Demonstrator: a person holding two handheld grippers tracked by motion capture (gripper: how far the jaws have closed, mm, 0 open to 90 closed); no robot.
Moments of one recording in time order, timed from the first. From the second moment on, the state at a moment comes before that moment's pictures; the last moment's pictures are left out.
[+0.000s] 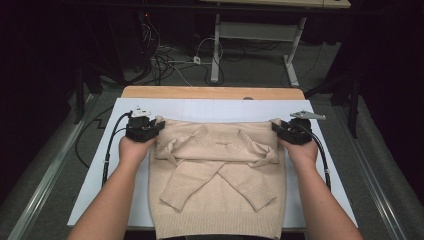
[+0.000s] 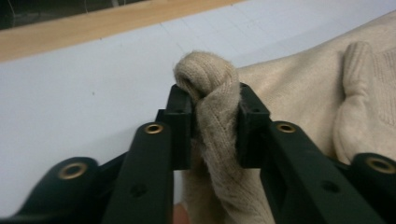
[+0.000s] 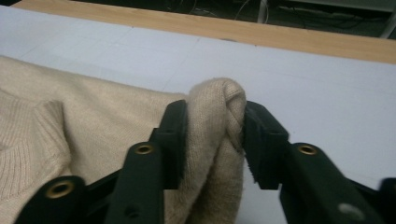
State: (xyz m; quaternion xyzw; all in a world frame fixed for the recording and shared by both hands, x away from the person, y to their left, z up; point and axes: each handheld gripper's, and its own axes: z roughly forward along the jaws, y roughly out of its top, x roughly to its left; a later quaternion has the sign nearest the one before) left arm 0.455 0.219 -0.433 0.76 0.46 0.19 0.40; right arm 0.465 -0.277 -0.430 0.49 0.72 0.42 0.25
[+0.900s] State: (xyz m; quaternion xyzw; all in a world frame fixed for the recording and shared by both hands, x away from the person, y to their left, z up) left arm 0.382 0.206 -0.422 0.77 0.43 0.15 0.46; right arm 0.381 -0.273 -0.419 0.44 0.75 0.44 0.24
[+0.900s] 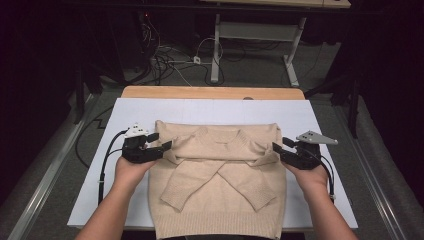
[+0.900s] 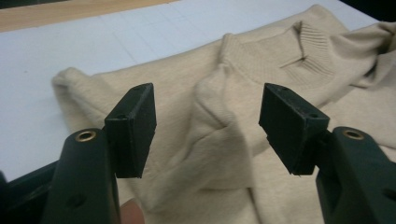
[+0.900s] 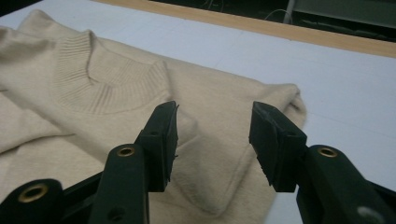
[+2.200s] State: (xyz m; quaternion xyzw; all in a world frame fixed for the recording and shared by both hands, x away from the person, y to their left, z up) left arm 0.359 0.203 -0.443 0.79 0.40 0.17 0.43; right arm 0.361 -0.261 -0.449 0.42 0.77 0.44 0.22
